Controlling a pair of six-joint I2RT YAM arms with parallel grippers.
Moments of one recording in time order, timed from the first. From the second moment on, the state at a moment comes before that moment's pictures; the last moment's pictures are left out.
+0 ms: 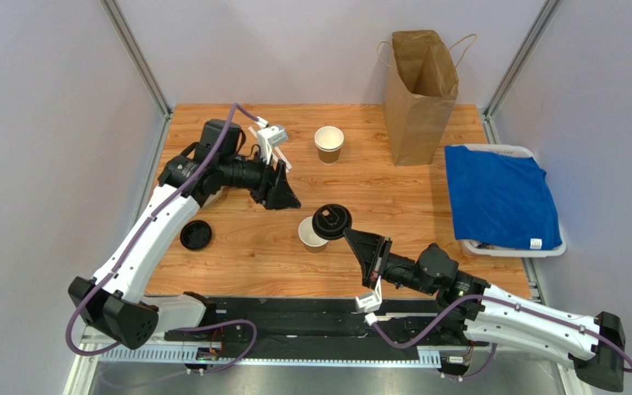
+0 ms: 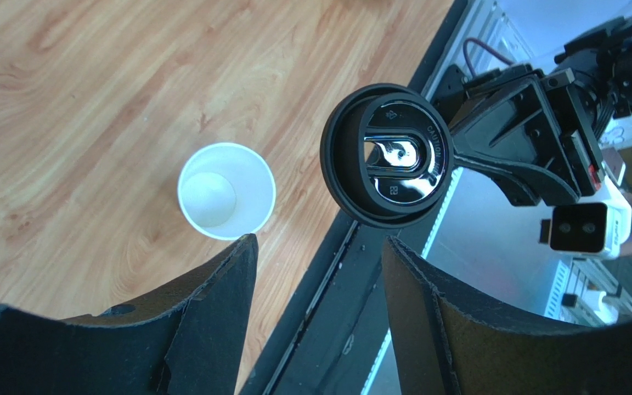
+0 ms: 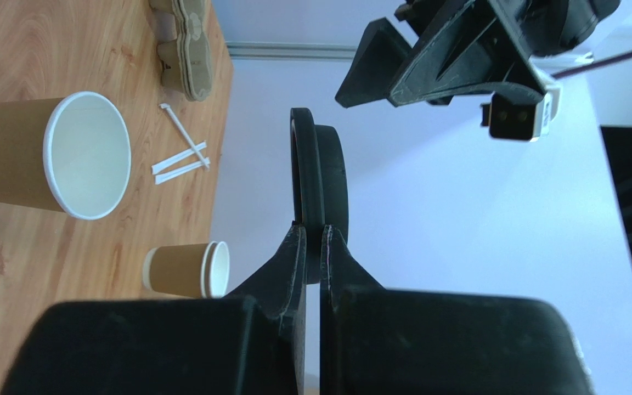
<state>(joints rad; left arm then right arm) -0.42 1.25 1.37 -0.84 0.78 -0.04 1.13 0.57 0.35 0.20 -0.07 -1.55</state>
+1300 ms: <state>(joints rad) -0.72 1.35 1.44 -0.90 0.56 0.06 1.20 0.56 0.35 0.13 -0.09 -1.67</state>
